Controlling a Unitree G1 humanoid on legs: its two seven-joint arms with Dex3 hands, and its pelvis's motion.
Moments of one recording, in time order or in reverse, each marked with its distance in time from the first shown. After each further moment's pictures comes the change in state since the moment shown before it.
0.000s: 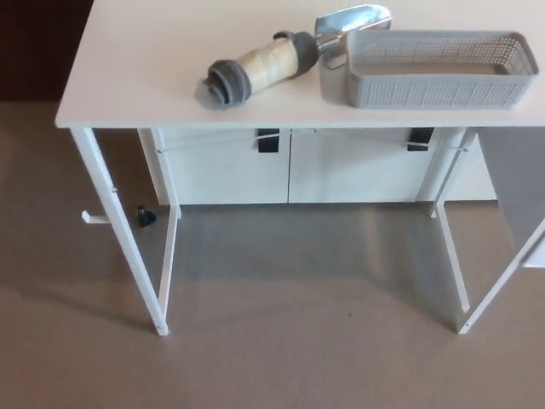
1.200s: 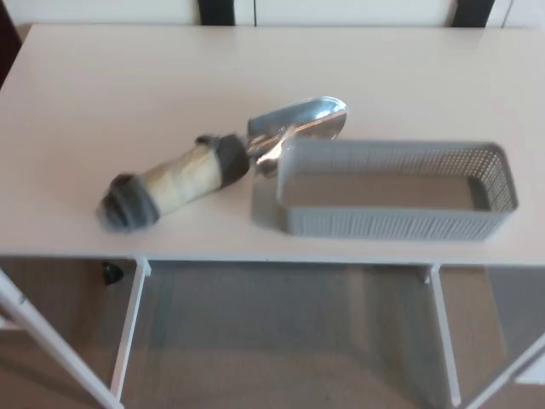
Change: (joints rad) left_arm -0.005 -0.004 -0.005 -0.044 -0.007 0.001 0.008; right_arm -0.008 0.001 0.005 -0.025 0.000 0.023 -0.013
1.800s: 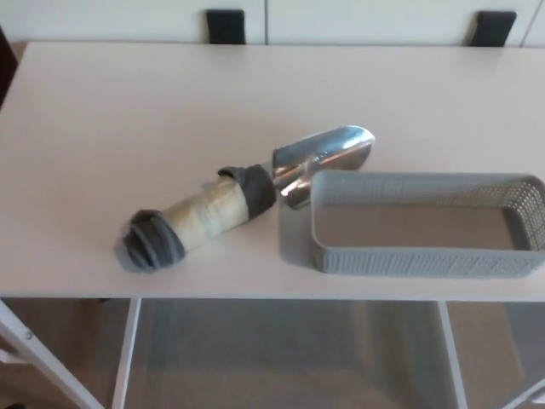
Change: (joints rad) left_arm 0.010 0.011 0.005 -0.003 -0.006 0.000 0.005; right_arm -0.008 0.014 0.022 -0.006 -0.003 0.000 -0.001
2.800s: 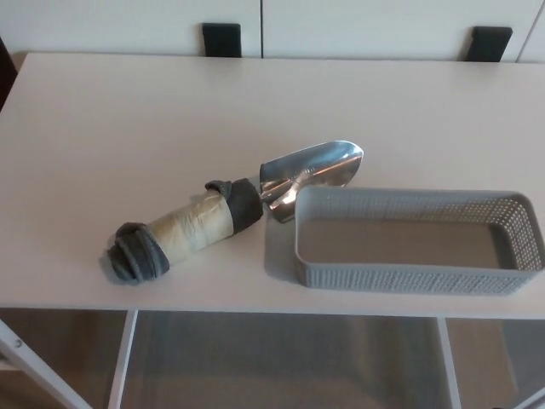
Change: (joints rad) left_arm 0.121 0.027 -0.163 -0.160 0.081 -0.048 -0.001; right_arm 0.091 0.015 0.014 -0.219 0.022 0.119 0.009
